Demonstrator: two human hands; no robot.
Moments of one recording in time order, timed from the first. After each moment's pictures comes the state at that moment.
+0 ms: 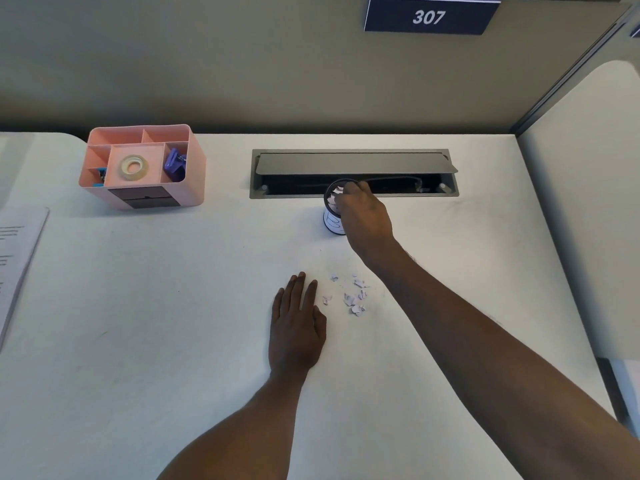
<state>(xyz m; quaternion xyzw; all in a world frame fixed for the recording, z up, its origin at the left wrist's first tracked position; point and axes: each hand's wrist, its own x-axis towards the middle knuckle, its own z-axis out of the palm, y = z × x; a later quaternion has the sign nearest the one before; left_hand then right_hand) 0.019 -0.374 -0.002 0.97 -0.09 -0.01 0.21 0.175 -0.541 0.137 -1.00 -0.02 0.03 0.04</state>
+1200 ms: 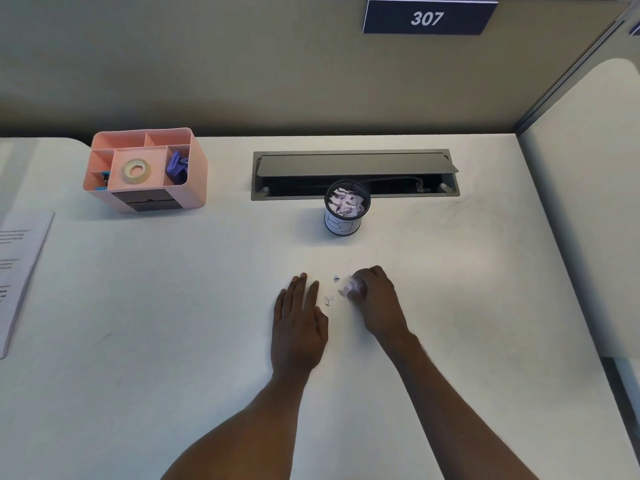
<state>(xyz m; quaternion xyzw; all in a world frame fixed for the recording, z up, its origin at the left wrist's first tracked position) 0.018 -0.374 -0.003 0.97 -0.10 0.02 0.22 0.044 -0.553 0.047 -0.91 0.14 0.08 0.38</state>
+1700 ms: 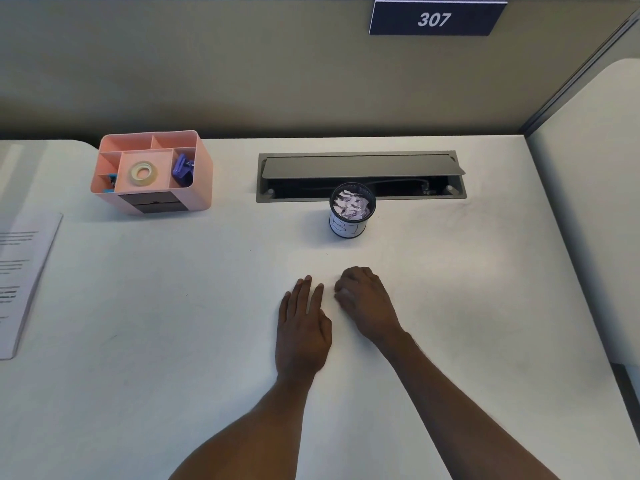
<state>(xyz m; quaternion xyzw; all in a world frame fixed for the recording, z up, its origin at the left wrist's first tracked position) 0.019 -0.374 -0.003 0.97 -0.10 0.00 0.21 0.054 -0.543 0.032 -0.96 -0.05 0.05 0.28</state>
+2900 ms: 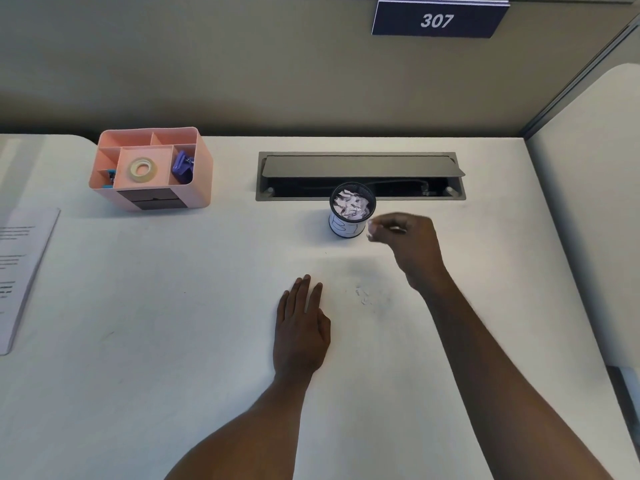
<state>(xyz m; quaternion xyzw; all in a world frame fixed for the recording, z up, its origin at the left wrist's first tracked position) 0.019 -0.375 -0.001 0.97 -0.09 -0.01 0.22 0.121 -0.593 0.132 -0.76 0.20 -0.01 0.62</state>
